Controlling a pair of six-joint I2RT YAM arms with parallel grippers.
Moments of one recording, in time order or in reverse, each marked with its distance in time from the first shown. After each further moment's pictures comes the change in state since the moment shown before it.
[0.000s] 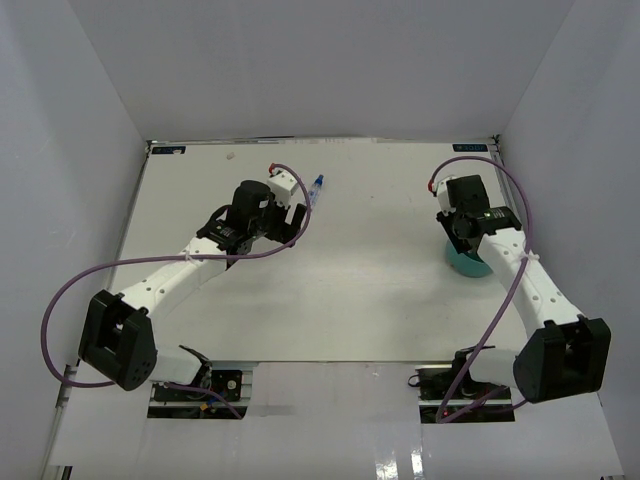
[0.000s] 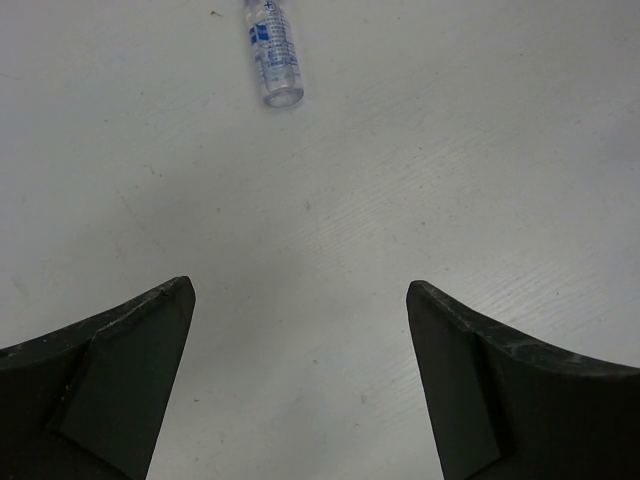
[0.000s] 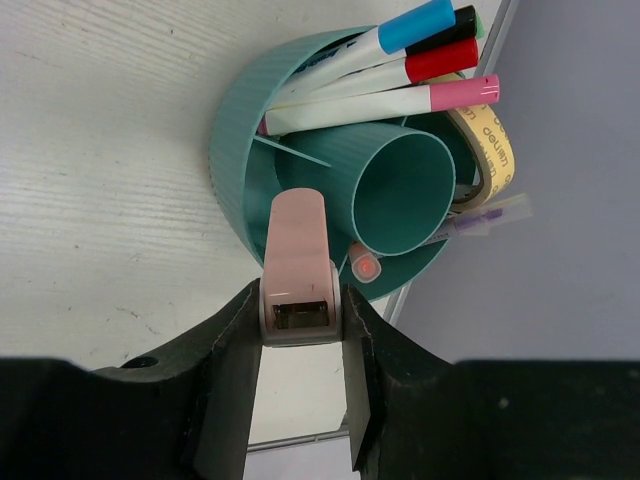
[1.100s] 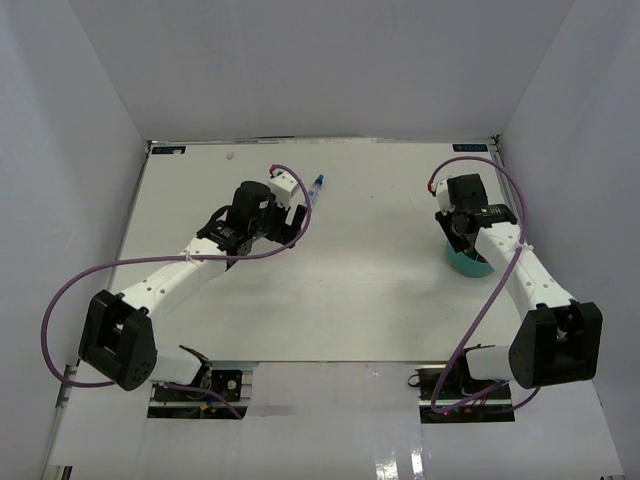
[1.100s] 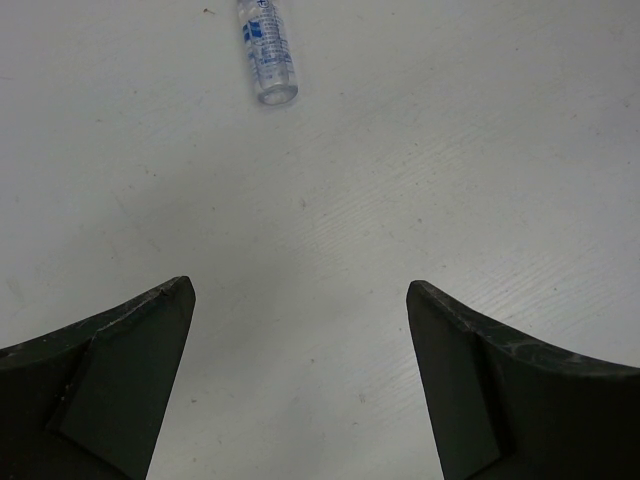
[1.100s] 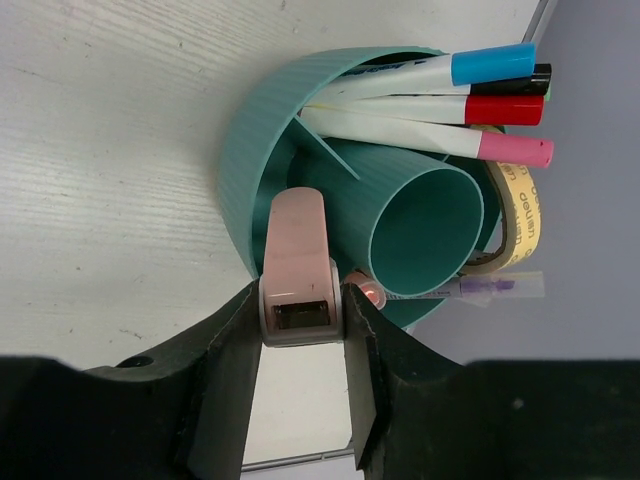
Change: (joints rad) left arm 0.000 0.000 -0.006 0.003 0.012 0.005; right arm -0.047 0.074 -0.016 0.061 -0.053 -0.021
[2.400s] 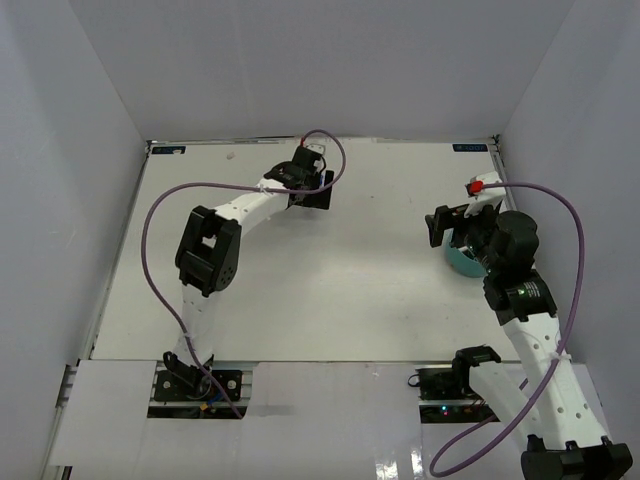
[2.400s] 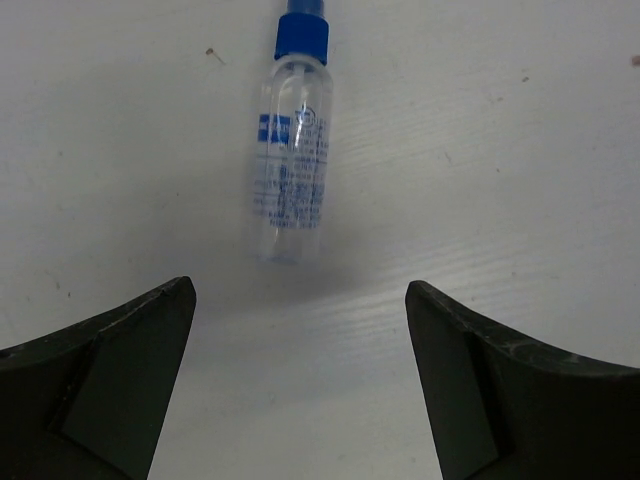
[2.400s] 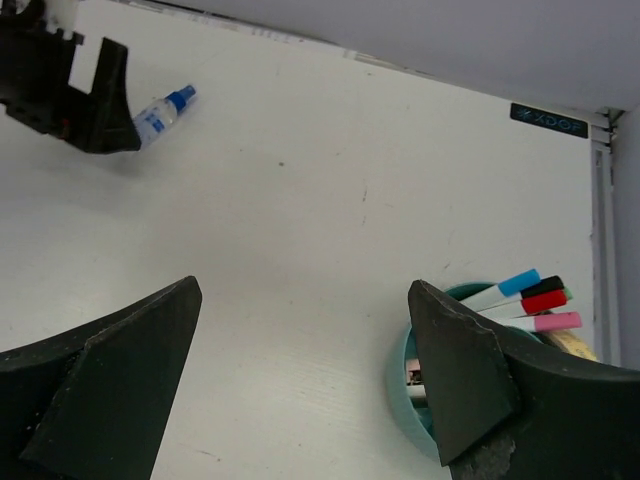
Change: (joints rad) left arm 0.000 0.729 0.662 -0.190 -0.158 -0.296; right arm -0.001 -0.611 -0.243 0.471 -0.414 0.313
